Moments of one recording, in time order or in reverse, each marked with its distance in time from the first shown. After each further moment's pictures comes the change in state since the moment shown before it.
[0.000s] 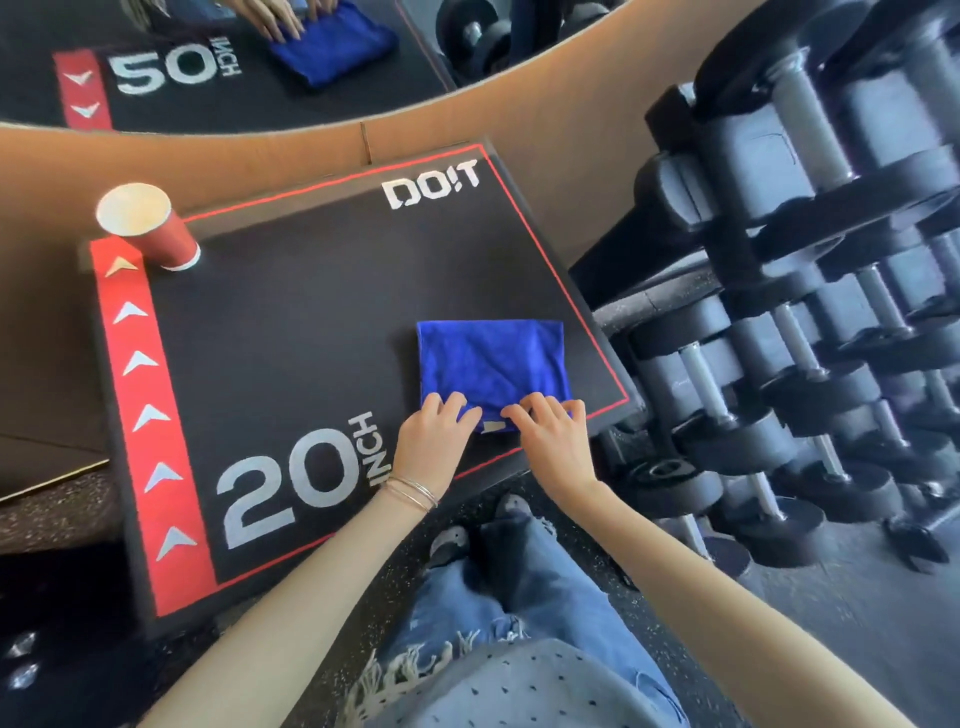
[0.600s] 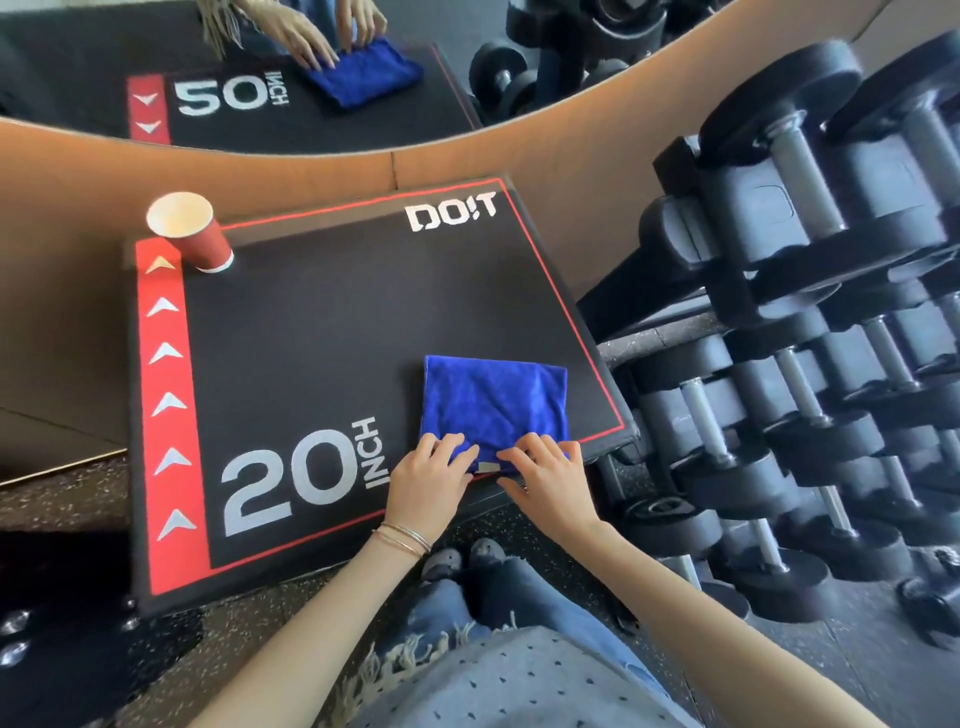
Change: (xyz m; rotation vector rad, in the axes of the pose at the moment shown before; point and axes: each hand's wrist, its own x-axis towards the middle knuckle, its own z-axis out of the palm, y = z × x) left_hand -0.034 0.021 -0.002 -0.172 -0.131 -0.143; right_hand -0.023 0.007 -0.014 0.122 -0.113 -0.078
